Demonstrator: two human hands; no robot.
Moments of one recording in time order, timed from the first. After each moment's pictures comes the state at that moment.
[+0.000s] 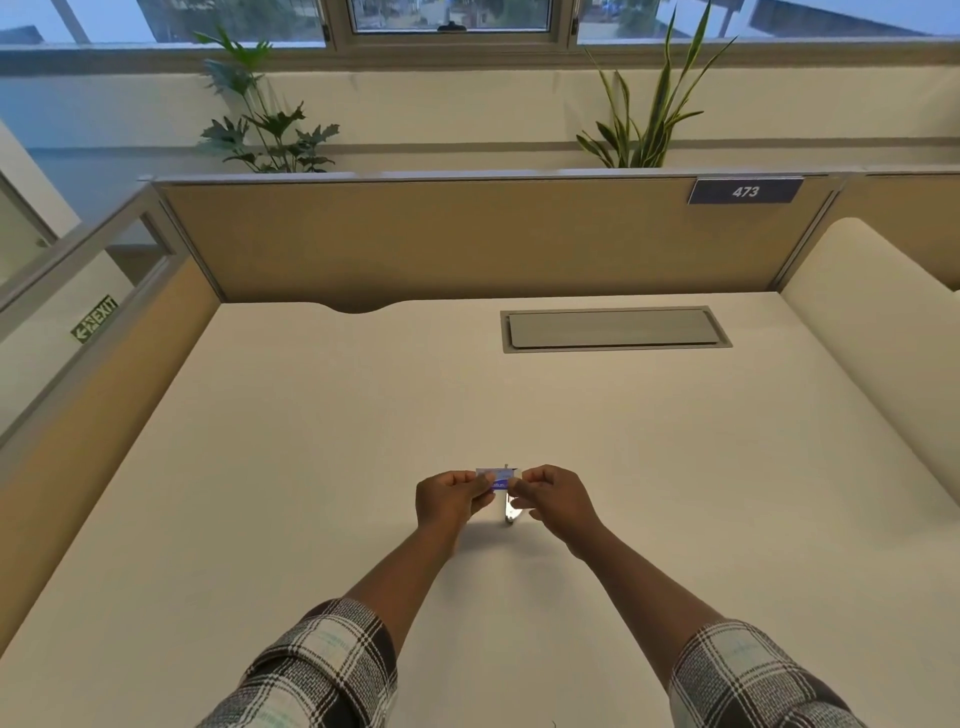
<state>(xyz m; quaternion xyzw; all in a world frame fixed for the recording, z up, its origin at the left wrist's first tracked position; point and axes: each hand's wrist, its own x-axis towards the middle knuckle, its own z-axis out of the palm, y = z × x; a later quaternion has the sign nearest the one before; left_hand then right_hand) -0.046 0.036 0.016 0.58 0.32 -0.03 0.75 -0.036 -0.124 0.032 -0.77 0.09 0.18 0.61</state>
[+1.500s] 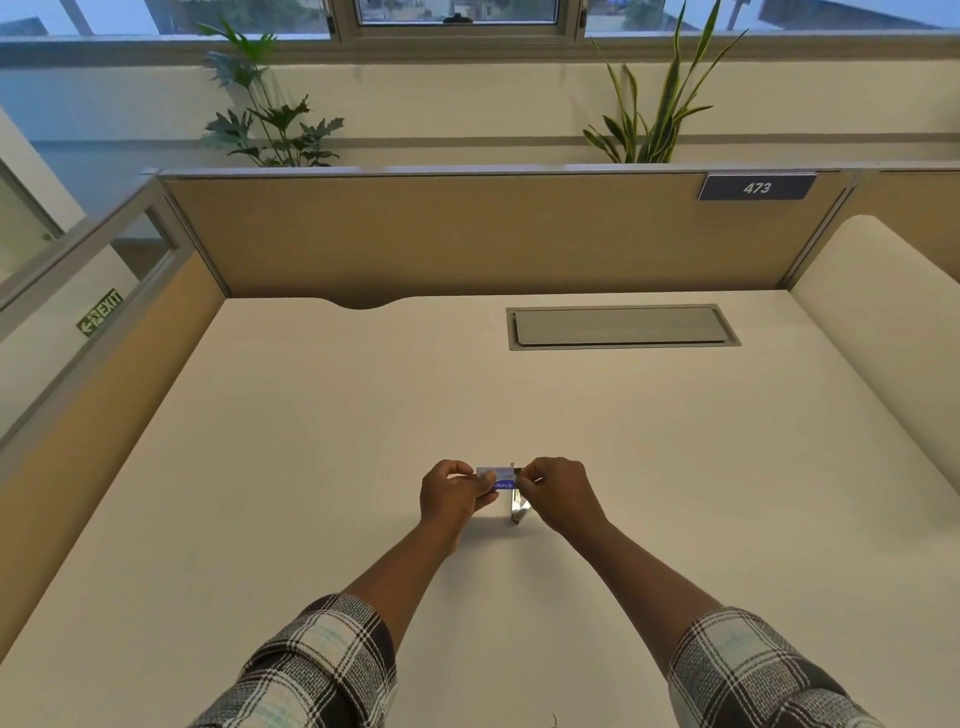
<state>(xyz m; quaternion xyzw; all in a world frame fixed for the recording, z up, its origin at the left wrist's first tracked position) -0.044 0.043 0.020 0.60 0.29 -0.03 0.74 -0.022 -0.114 0.034 -0.92 -0.02 0.10 0.37</state>
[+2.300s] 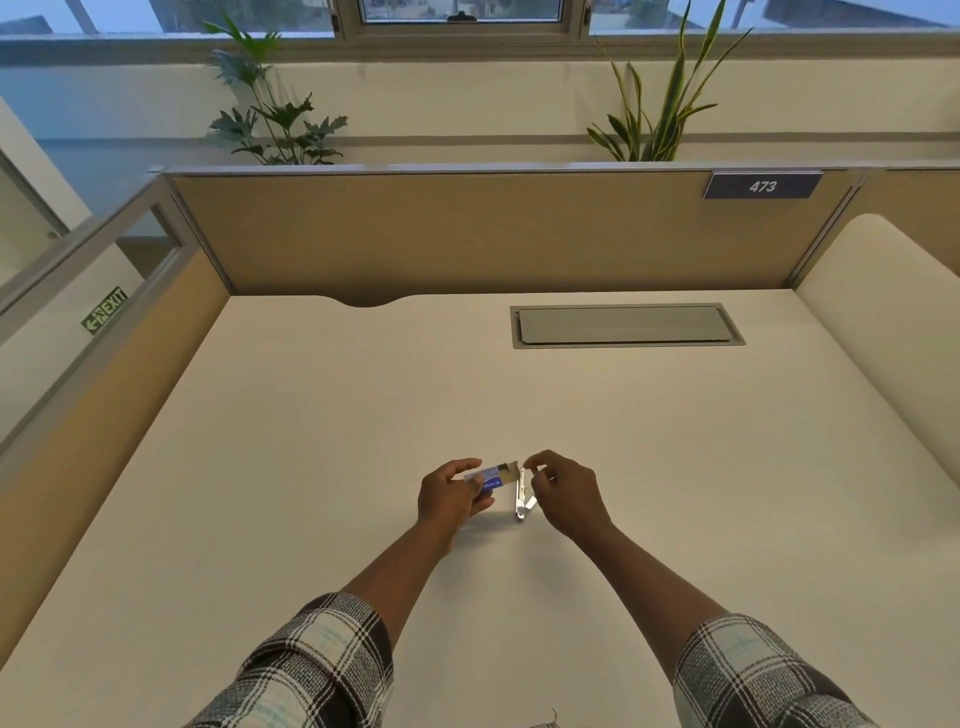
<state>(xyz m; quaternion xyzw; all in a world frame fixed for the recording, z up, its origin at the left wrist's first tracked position) -0.045 0.053 0.008 0.62 0.31 -0.06 0.72 -0.030 -0.118 0.031 -0.90 0.00 0.08 0.43</state>
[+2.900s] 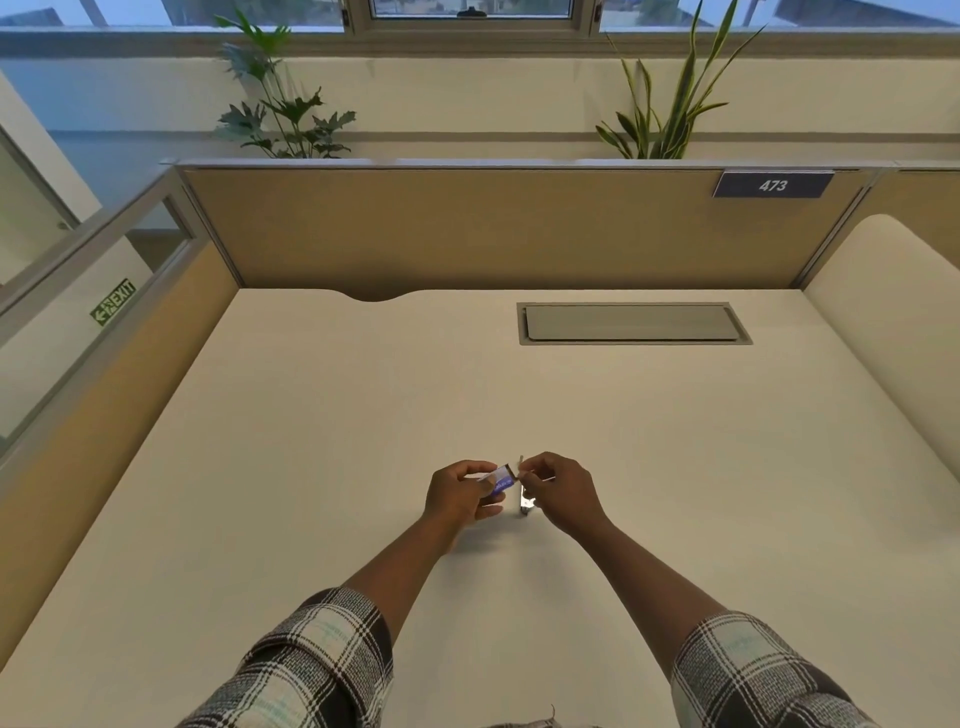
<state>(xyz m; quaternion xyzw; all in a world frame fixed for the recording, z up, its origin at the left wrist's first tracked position) -0.052 0.056 0.011 0.64 0.27 -0.12 0.71 -0.037 -0.109 0.032 -0.86 0.01 0.11 0.50</state>
